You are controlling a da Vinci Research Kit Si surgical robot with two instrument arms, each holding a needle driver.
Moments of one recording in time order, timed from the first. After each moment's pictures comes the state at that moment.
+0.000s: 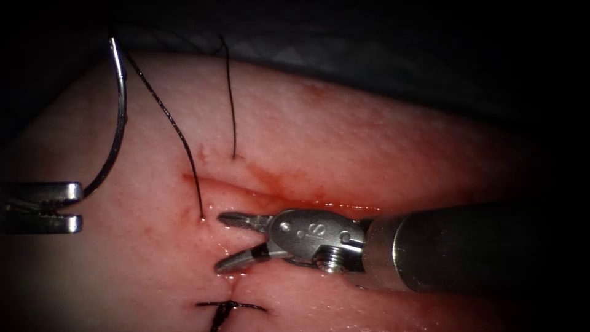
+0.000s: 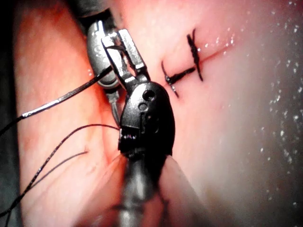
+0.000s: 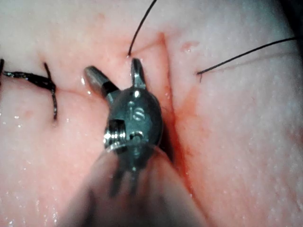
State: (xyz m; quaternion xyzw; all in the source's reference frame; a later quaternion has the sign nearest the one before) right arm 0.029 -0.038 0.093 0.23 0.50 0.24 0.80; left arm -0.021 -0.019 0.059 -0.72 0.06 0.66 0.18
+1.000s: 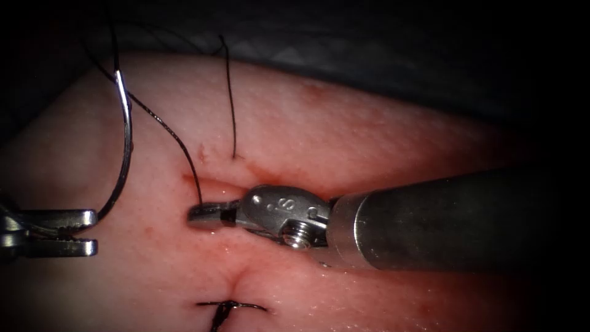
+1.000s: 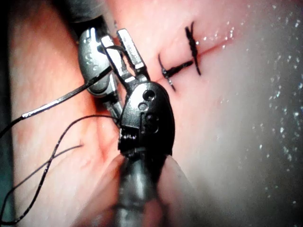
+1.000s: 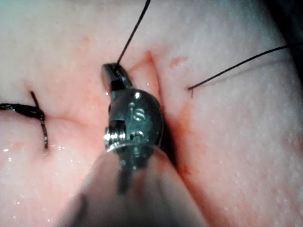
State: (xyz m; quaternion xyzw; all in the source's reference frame) right arm 0.030 -0.038 0.093 0.26 0.50 0.24 0.79; left arm -0.021 -0.019 0.061 -0.72 0.06 0.67 0.18
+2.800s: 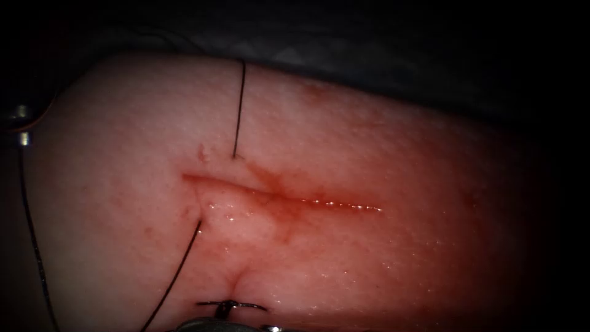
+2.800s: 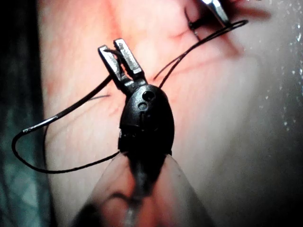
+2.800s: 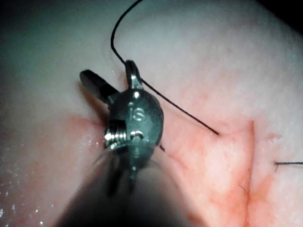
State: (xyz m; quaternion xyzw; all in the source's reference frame) right arm 0.033 -0.046 0.074 0.22 0.58 0.04 0.78; left arm -0.011 -0.012 0.061 -0.64 0.14 0.74 0.18
